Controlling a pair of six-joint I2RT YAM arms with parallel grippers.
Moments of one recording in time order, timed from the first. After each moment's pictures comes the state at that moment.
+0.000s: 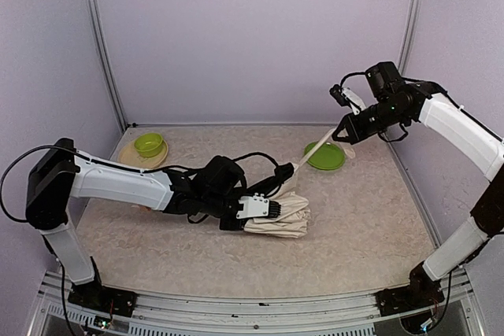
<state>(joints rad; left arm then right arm) -1.00 1.77 1.07 -0.11 0.07 0.79 0.39 1.50 1.52 -0.86 -0.31 -0.09</state>
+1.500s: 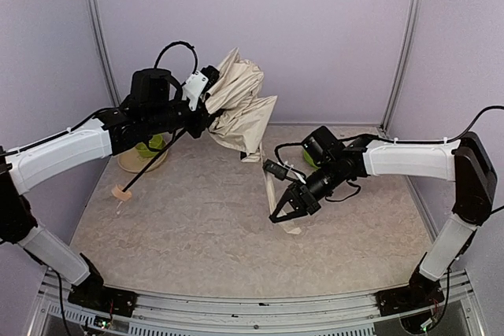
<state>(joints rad) -0.66 1.45 1.29 -0.07 0.06 0.27 0.73 1.69 1.16 -0.54 -1.02 -0.15</state>
